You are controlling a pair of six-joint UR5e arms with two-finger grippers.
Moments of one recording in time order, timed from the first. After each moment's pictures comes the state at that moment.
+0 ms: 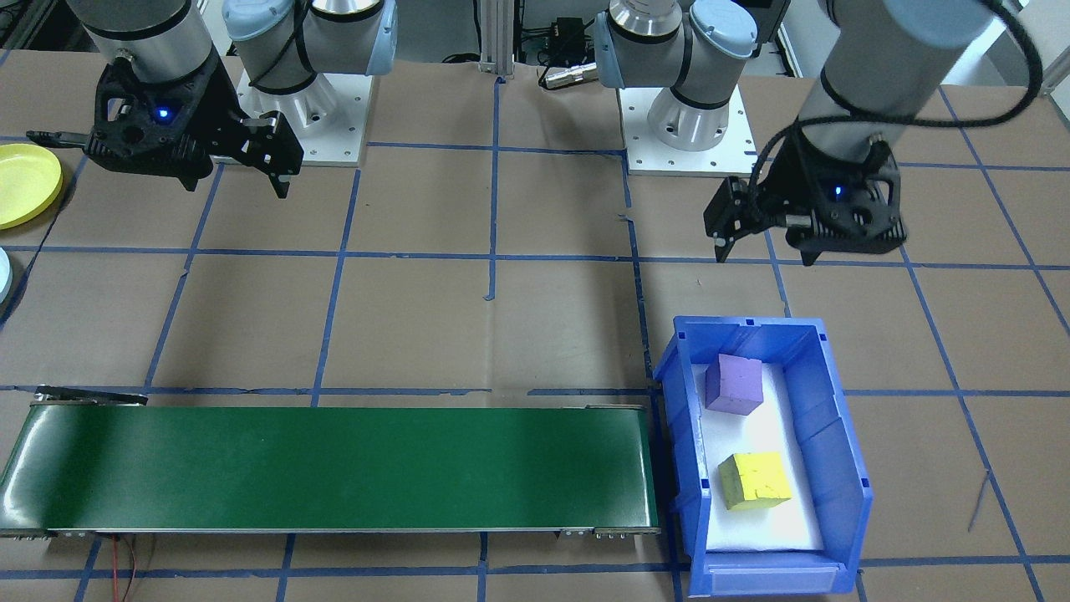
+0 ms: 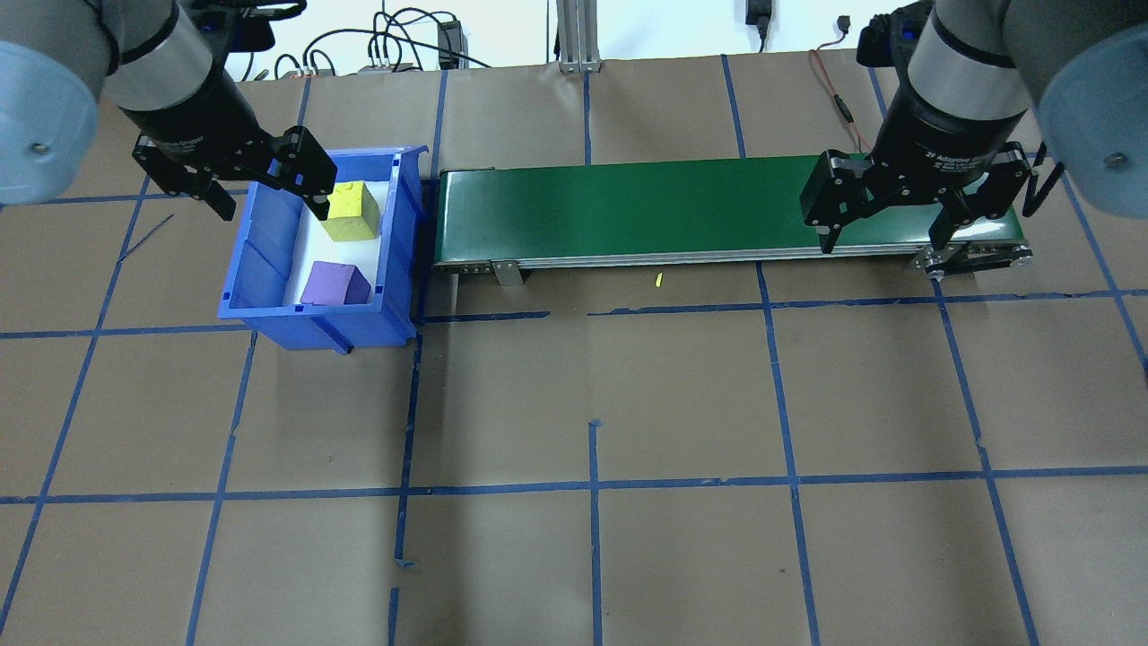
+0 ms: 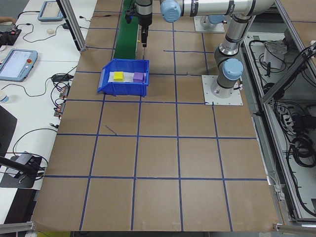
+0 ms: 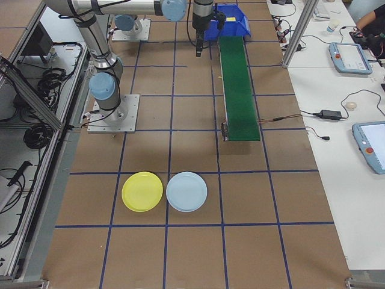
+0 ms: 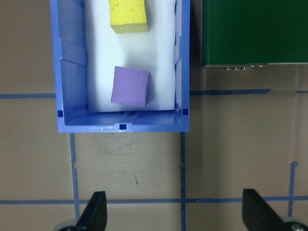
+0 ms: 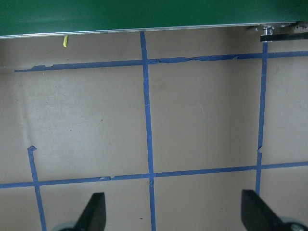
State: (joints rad) left arm -1.48 -1.66 -1.58 -1.46 1.59 0.14; right arm 1.56 -1.63 1.63 -1.52 -1.61 0.03
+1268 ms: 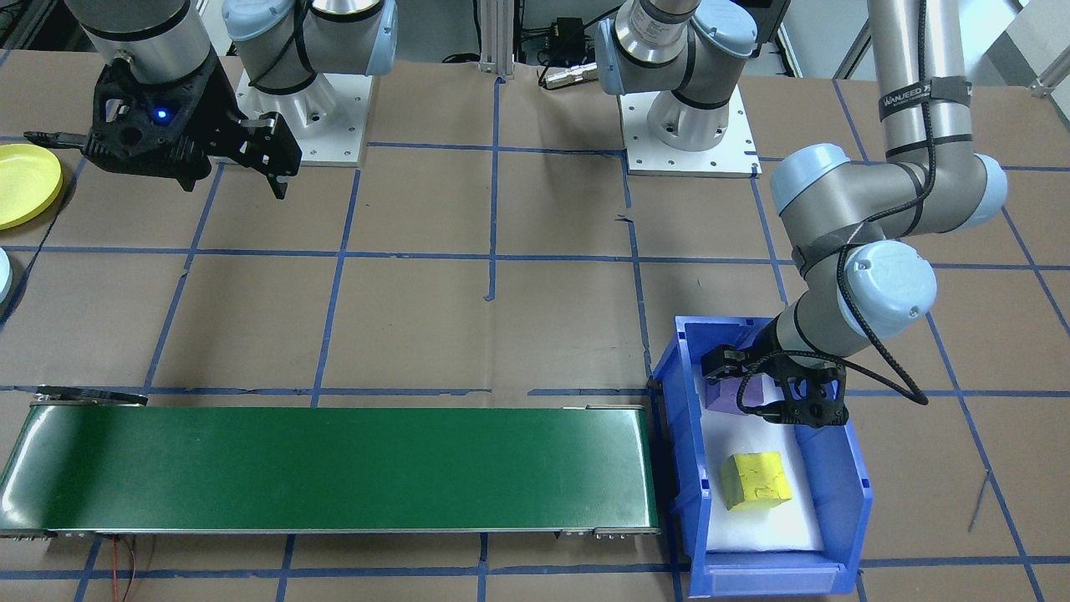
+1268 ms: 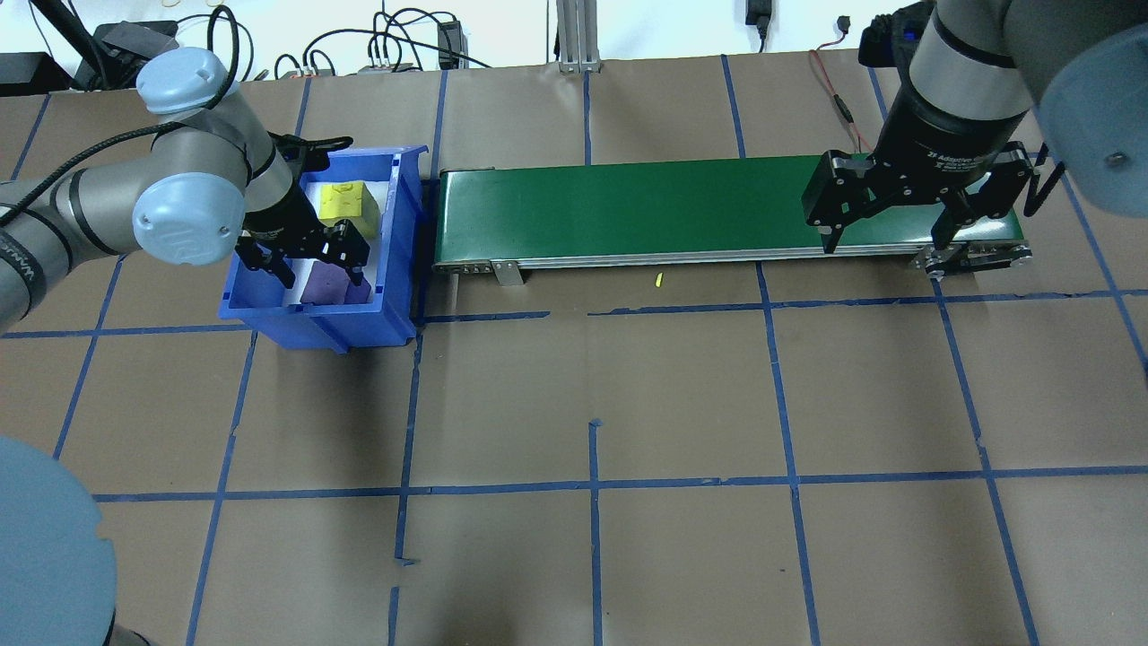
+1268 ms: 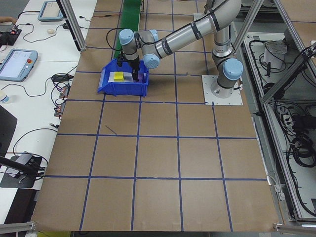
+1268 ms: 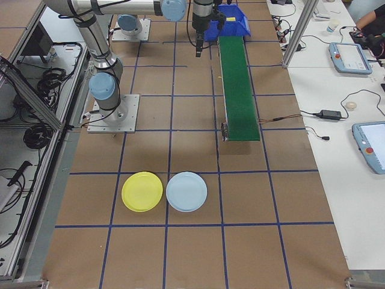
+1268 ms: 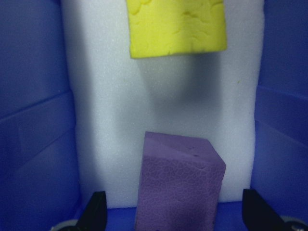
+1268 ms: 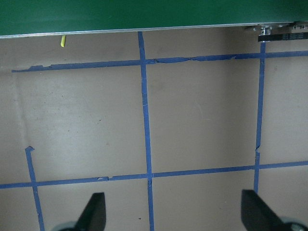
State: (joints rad) left arm -1.40 -1.94 -1.75 -1.16 1.57 0.19; right arm 1.55 -1.63 1.63 -1.52 -1.62 0.03
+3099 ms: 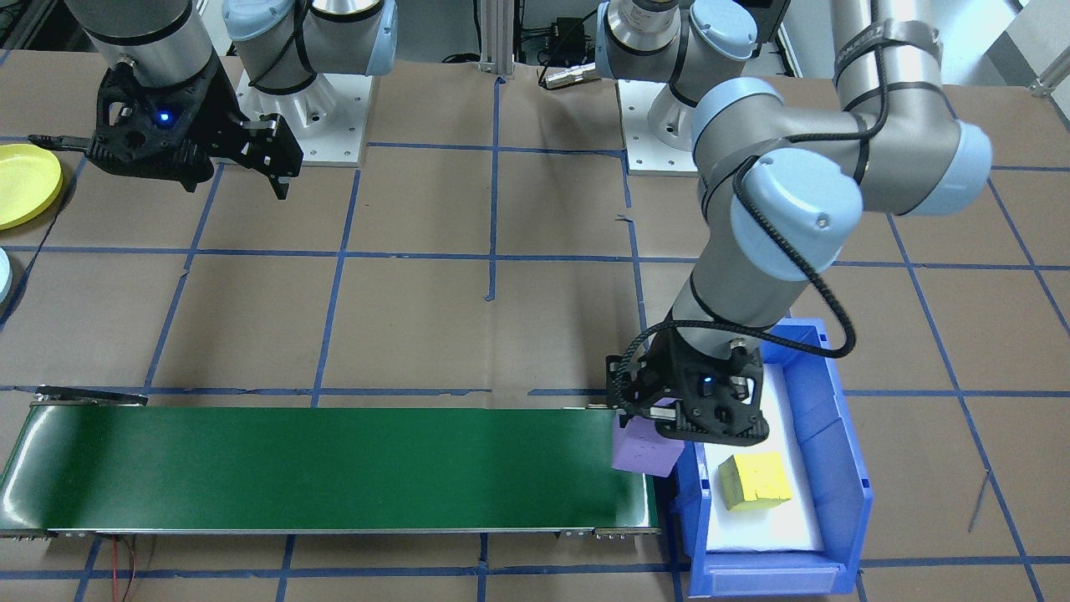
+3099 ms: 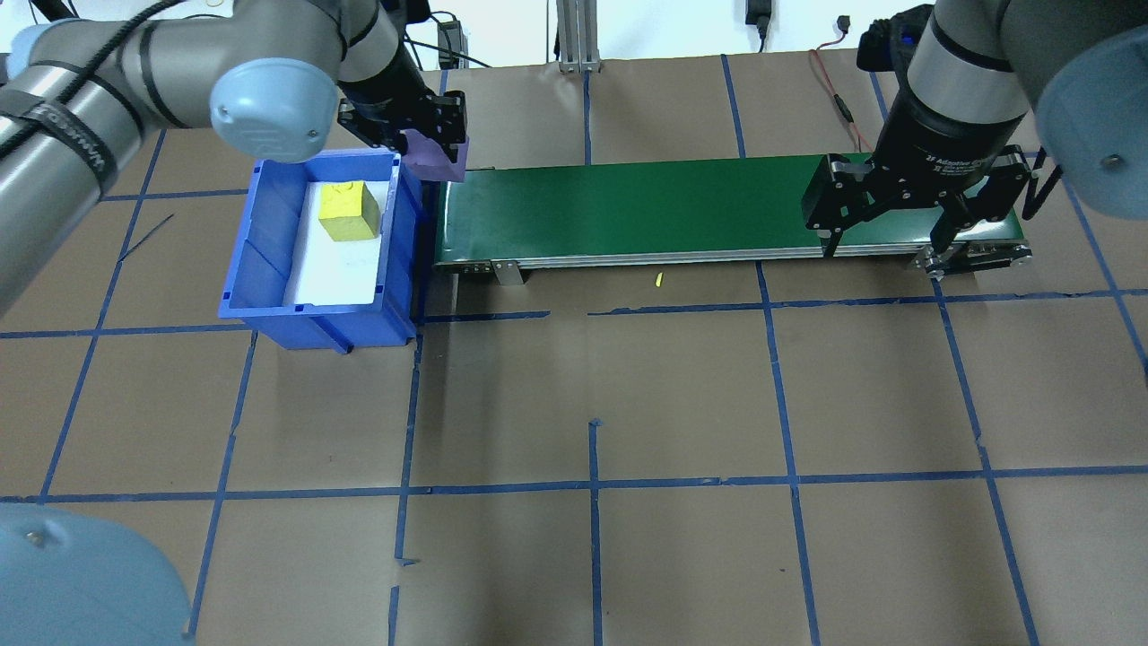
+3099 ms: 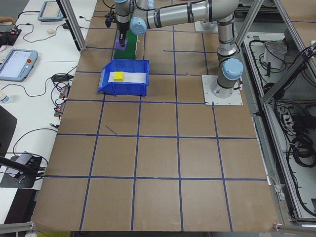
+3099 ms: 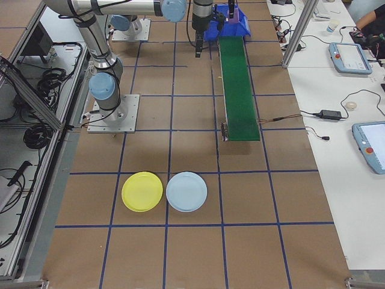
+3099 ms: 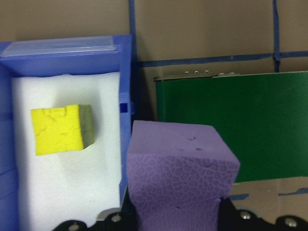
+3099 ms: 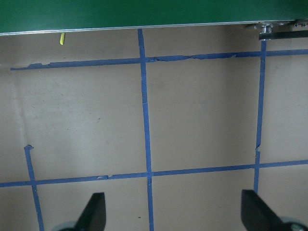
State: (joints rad) left arm -1.66 -1.98 -1.44 -1.14 1.47 -0.02; right arm 1.55 -1.63 1.64 -1.51 -1.62 0.03
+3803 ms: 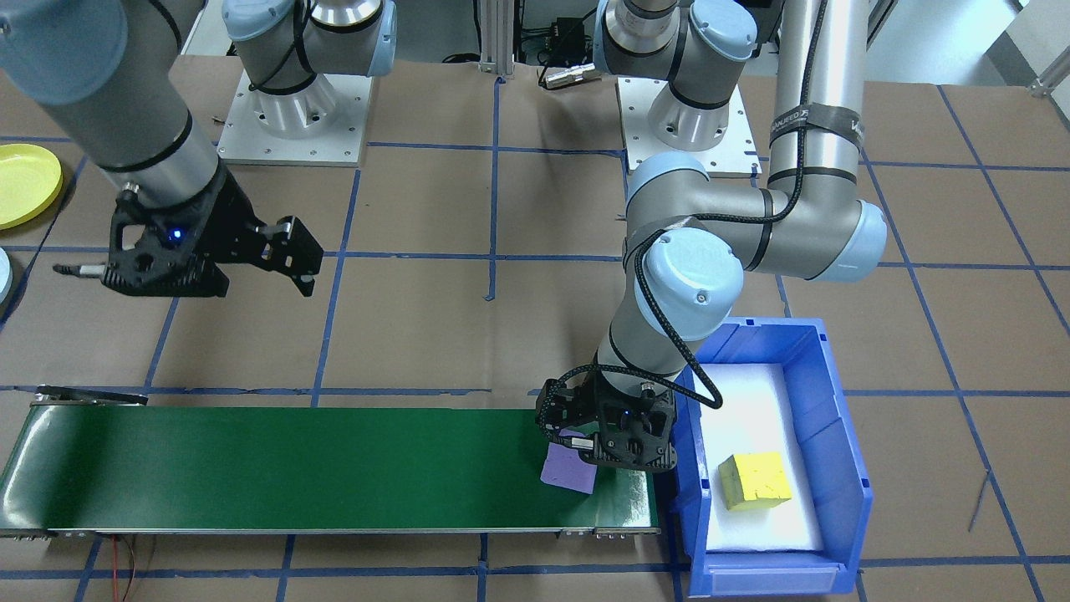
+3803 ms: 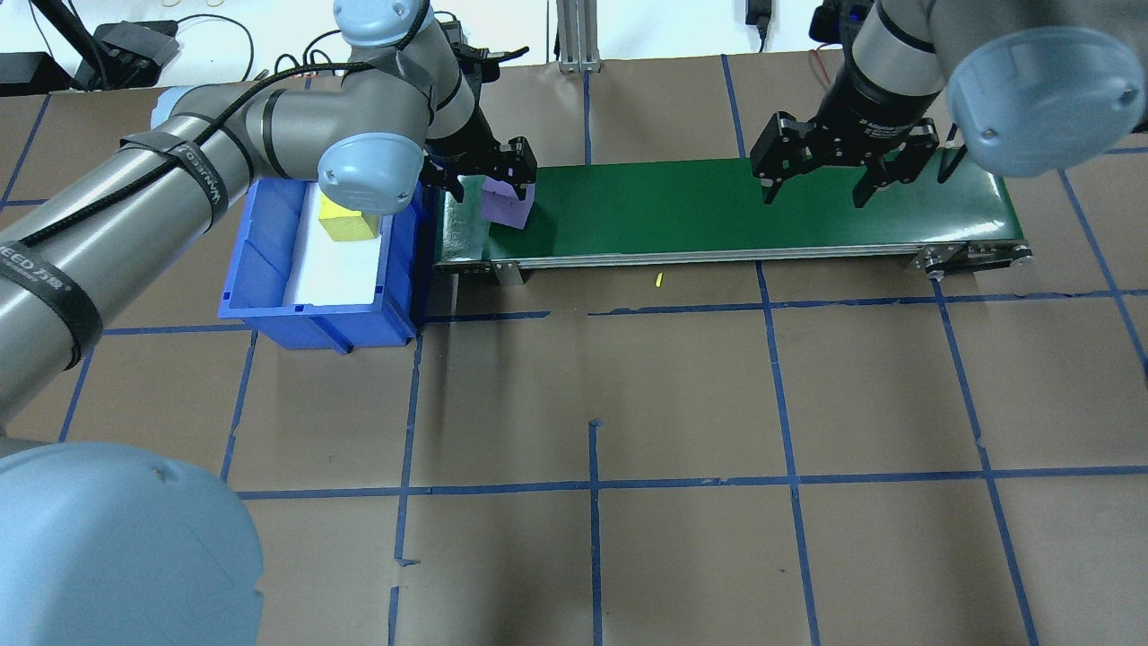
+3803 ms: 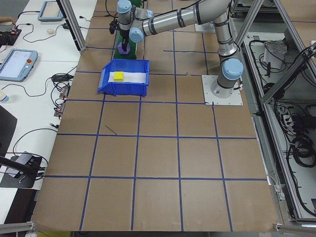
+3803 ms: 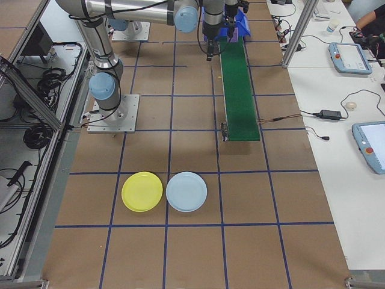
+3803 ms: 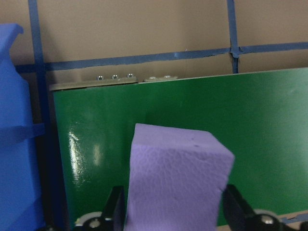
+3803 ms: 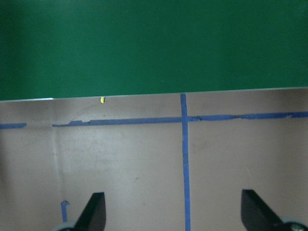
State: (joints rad) left arm -1.71 -2.06 -1.50 -1.02 1.46 -0.06; right arm 1.54 -1.42 1.60 -1.78 -1.46 0.01
